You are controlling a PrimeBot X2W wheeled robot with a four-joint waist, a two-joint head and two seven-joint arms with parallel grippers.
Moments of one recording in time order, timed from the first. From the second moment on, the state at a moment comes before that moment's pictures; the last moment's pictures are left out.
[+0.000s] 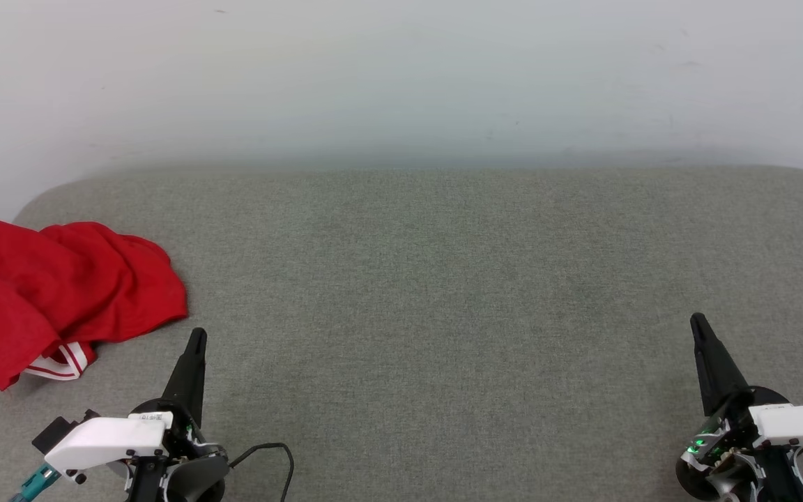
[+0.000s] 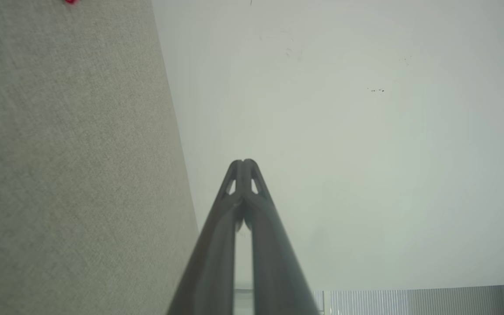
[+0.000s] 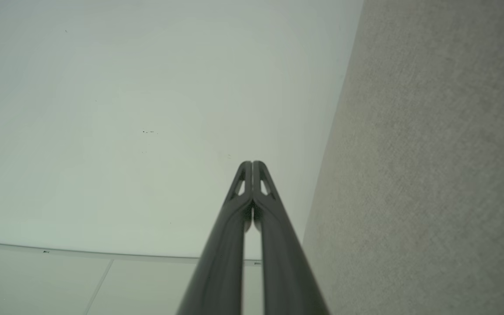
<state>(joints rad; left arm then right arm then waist) -0.11 0.05 0.11 0.25 -1.61 -0.13 0.11 -0.10 -0.05 -0.11 0.25 1.62 0.13 0.11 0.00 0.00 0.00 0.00</state>
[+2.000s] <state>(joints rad) -0.07 0.05 0.01 0.07 -0.90 -0.13 -0.07 -0.05 -0.07 -0.05 0.12 0.91 0.13 -0.07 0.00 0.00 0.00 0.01</state>
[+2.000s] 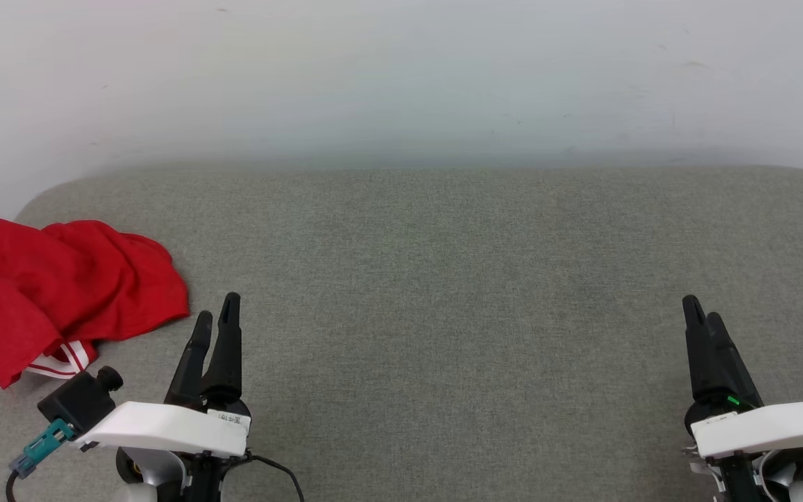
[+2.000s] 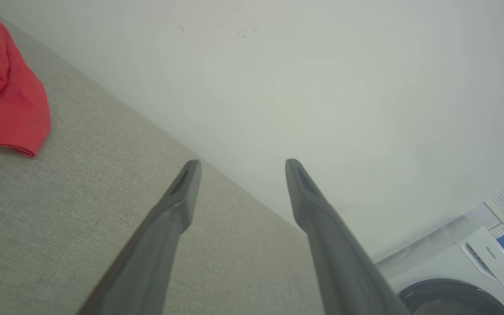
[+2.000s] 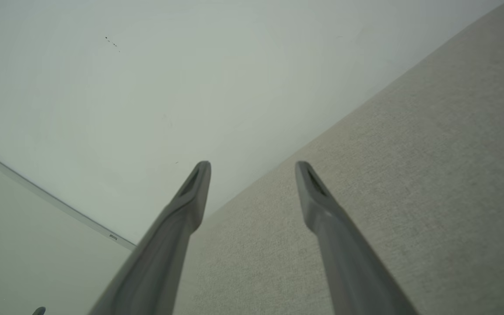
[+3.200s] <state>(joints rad) -0.05 0.09 -0.05 0.06 -0.36 -0.07 -0.17 -0.02 -0.06 -0.05 0.00 0.36 0.13 -0.04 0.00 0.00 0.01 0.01</state>
